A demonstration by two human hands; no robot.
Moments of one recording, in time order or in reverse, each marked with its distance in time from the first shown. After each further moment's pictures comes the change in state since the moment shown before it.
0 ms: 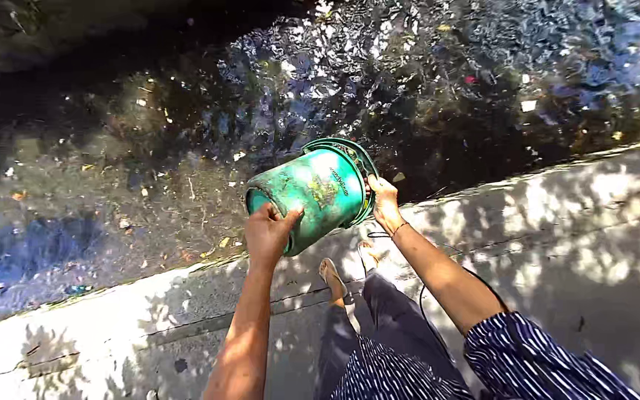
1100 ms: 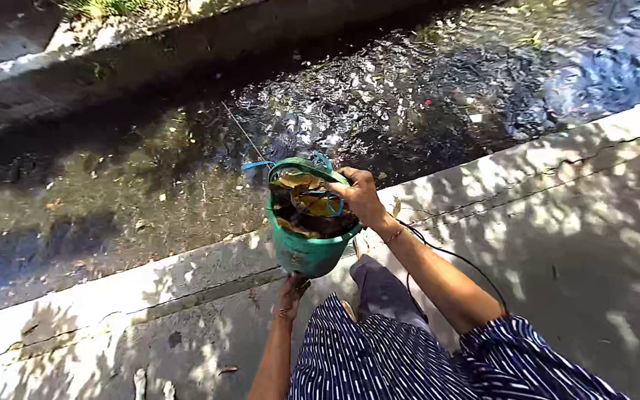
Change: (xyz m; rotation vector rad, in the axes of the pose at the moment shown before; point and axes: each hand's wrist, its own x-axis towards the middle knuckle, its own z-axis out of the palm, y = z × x) left_hand -0.477 -0.301 0.142 -1.260 -0.173 -0.344; right_hand -0.479 0.015 -0.173 -0.544 -0.478 -0.682
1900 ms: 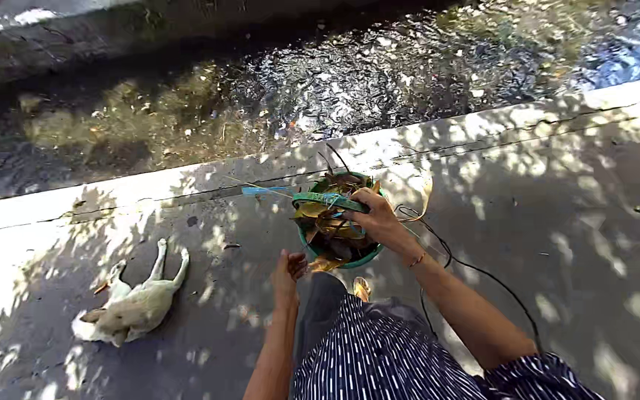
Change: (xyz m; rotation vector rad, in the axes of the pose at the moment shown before) left_hand -0.497 -0.277 -0.169 0.102 0.281 0.164; right_hand -0.632 -0.034 -0.011 -0.238 -0.217 -0.028
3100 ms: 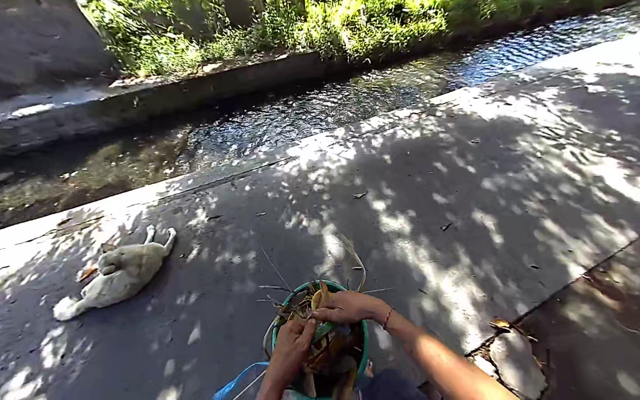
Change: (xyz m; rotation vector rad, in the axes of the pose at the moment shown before) left_hand -0.658 -0.415 -0.471 0.789 -0.721 0.484; right_hand -0.926 -0.079 0.208 -0.166 -0.780 0.166
